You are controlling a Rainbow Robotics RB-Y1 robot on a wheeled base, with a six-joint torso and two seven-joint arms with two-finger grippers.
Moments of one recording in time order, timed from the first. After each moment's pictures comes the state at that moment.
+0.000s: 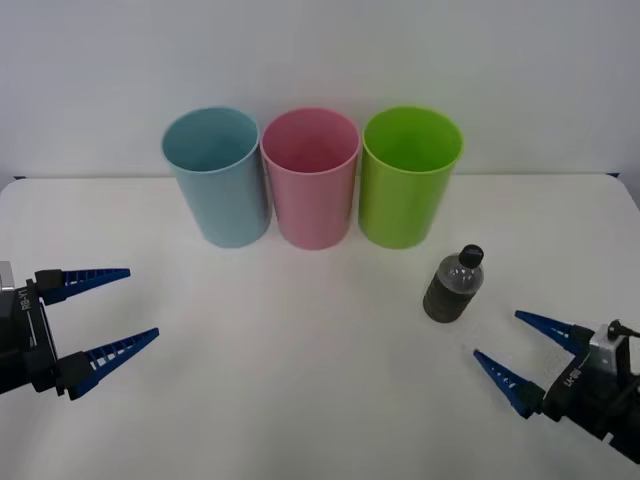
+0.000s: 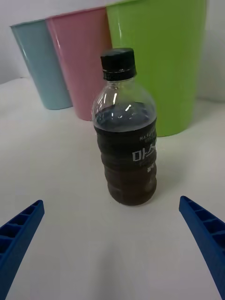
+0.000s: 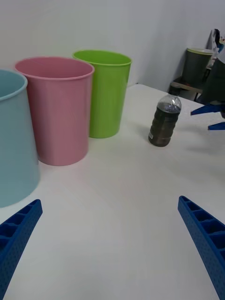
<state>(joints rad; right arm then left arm) 0.23 -0.36 -0.30 -1.48 1.21 -1.08 0.13 0.22 0.58 0.37 -1.81 -1.21 -1.26 0.24</state>
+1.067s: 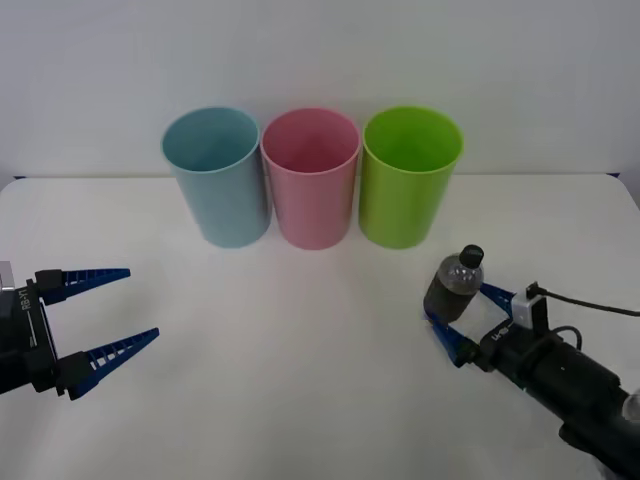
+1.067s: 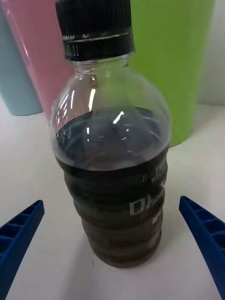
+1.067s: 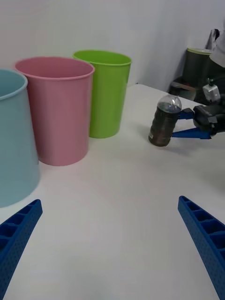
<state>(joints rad) 0.05 -0.30 -0.11 -1.34 1.20 -0.79 0.21 0.22 0.58 0.37 -1.81 -1.21 -1.26 0.24</state>
